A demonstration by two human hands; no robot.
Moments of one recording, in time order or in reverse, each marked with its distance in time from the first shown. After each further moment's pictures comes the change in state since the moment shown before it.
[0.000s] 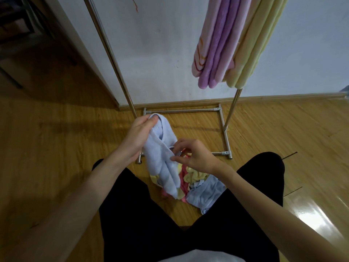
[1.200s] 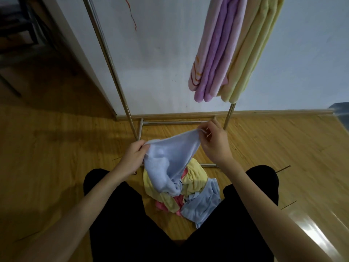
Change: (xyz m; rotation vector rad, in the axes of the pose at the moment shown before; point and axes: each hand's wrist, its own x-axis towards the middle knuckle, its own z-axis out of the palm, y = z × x) left_hand 0.021 -0.070 -0.017 0.304 -0.078 0.086; right_hand 0.008 0.005 -0.058 -0.360 0.614 -0.040
